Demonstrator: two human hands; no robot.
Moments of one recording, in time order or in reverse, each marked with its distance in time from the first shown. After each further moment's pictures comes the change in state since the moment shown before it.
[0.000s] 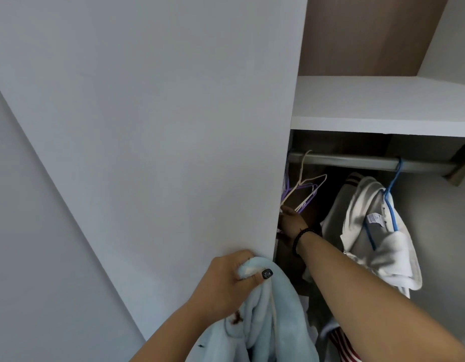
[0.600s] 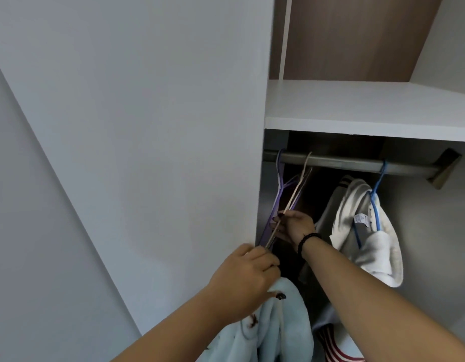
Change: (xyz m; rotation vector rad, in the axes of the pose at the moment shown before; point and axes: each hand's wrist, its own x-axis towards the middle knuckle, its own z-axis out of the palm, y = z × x) left_hand 0.006 0.031 0.040 1.007 -0.005 0.737; right_hand -0.016 -0.003 -0.037 0.059 0.098 -0.083
